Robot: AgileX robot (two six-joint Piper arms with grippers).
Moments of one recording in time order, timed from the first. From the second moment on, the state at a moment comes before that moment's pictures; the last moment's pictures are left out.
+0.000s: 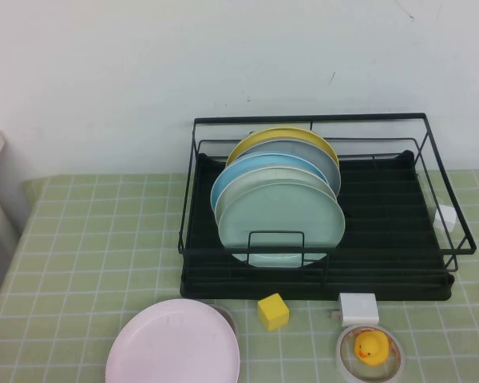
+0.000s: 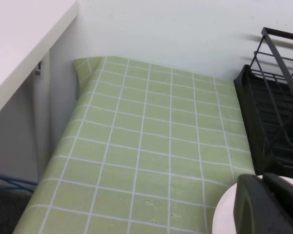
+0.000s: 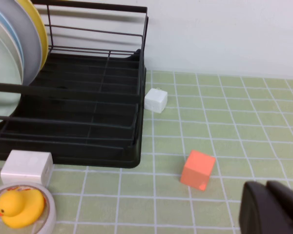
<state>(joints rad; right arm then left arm) 0.02 -0.01 0.02 -0.12 0.42 0.04 0.03 -0.01 0.02 -0.06 0.35 -0.18</state>
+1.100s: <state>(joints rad) 0.02 -0.01 0.02 -0.12 0.42 0.04 0.03 -0.01 0.02 -0.06 0.35 -0.18</state>
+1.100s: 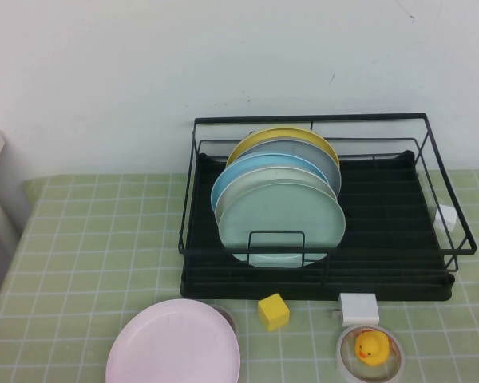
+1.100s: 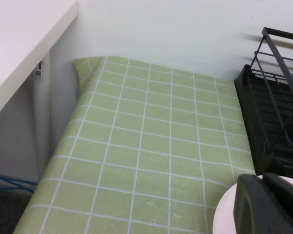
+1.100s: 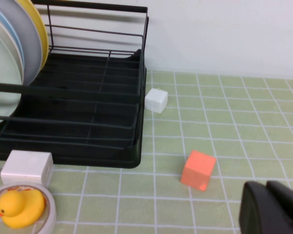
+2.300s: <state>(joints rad) 0.02 -0.01 0.03 0.95 0.42 0.04 0.03 -0.01 0.02 -0.59 0.07 -0.37</state>
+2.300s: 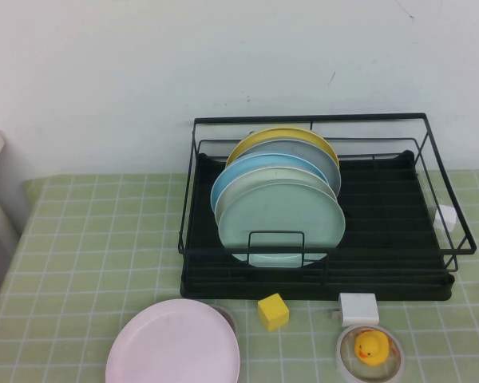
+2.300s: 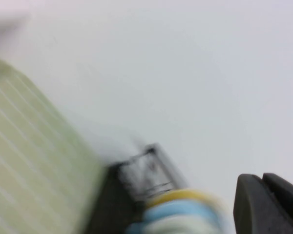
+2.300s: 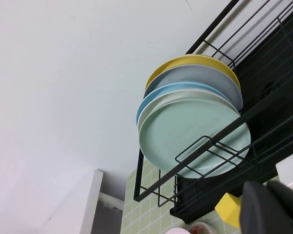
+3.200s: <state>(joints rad) 0.02 -0.01 0.03 0.97 0.29 -0.29 0.03 0.03 -0.22 -0.66 0.29 -0.12</state>
